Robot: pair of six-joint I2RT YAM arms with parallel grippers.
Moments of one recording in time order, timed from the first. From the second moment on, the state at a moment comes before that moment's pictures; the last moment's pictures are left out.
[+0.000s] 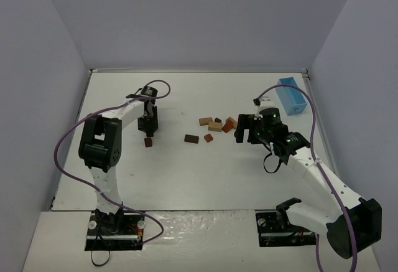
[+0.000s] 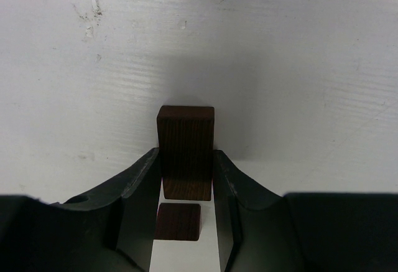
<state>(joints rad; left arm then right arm) -0.25 1.97 1.40 -0.67 -0.13 -0.34 0.41 1.07 0.81 -0.42 0.03 0.32</state>
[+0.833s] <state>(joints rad) -0.25 1.92 1.33 -0.66 -0.13 -0.36 0.41 1.07 0.79 -0.42 0.03 0.31</state>
